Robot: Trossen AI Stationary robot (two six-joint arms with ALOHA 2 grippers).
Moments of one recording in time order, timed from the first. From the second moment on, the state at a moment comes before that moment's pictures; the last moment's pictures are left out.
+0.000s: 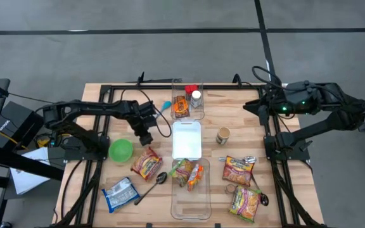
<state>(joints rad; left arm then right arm) 0.38 1.46 0.78 -0.67 0.45 -0.20 0.10 0.97 1.52 -1.12 0.37 0.76</state>
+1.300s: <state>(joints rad) 0.26 1.64 0.77 -0.56 0.39 -0.38 0.10 0.97 1.52 -1.15 0.36 0.73</state>
